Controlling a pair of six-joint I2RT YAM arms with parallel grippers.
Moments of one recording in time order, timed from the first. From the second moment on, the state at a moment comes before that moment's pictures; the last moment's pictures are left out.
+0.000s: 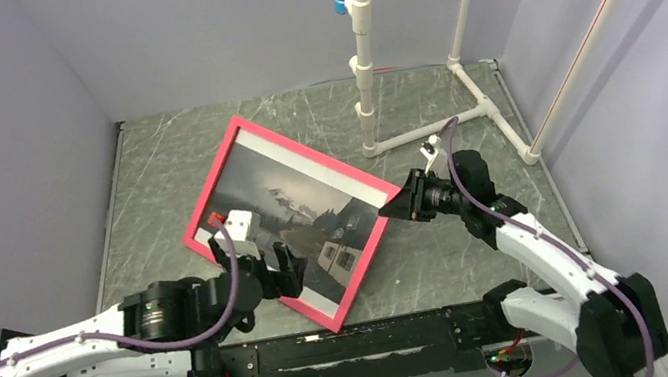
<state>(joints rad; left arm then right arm) -1.50 0.75 0.98 -0.83 -0.86 -0.83 0.35 0.94 0.56 -0.09 -0.56 0.66</state>
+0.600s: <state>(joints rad) -1.12 0.94 0.79 -0.52 -0.50 -0.74 0.24 1.57 0.63 -0.02 -0.51 0.66</state>
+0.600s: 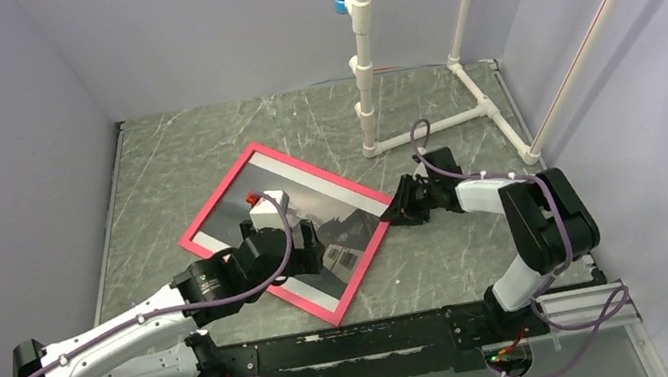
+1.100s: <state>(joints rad) -1.11 0.75 0.91 -0.81 -0.55 -0.71 0.25 1.52 0.65 0.06 -0.40 0.64</state>
